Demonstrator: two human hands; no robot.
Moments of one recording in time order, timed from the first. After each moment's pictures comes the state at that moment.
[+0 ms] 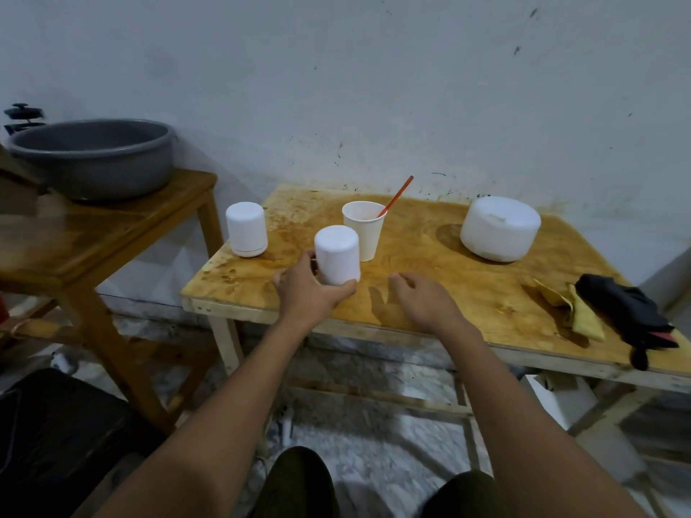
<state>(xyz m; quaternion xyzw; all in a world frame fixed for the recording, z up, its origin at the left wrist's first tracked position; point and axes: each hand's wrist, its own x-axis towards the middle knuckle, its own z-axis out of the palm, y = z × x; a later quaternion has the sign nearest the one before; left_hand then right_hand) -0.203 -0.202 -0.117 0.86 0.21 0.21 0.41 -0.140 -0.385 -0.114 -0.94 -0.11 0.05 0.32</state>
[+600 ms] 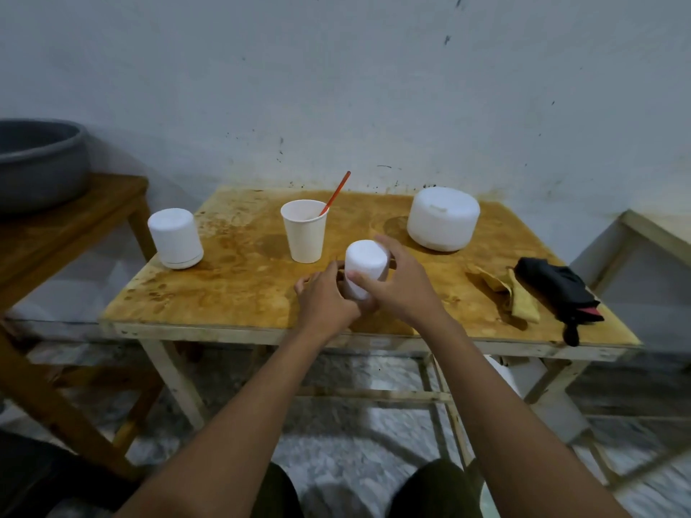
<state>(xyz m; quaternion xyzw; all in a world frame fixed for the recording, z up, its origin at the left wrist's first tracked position) -0.169 -0.292 -0.123 0.90 0.07 0.14 0.41 -0.139 -0.427 -0.100 -0.86 -0.17 -0.09 0.47</state>
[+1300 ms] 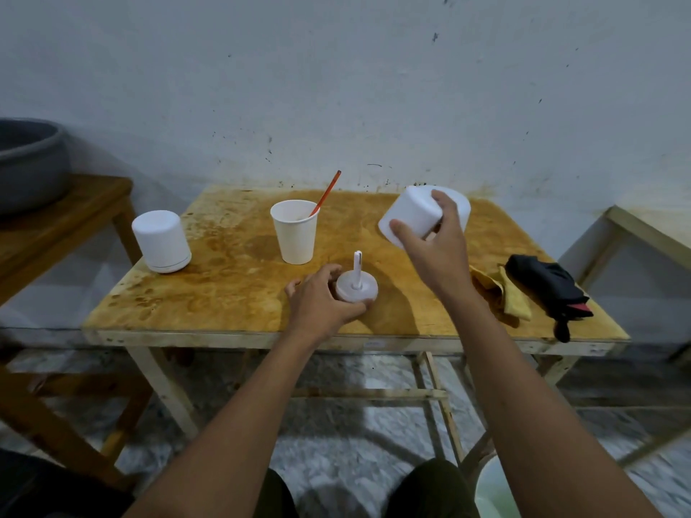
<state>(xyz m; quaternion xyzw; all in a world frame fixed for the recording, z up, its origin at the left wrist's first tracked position) -0.166 -0.287 -0.133 0.90 0.05 0.16 0.41 -0.122 -0.459 -0.065 -0.80 -0.08 -0.22 0.56</state>
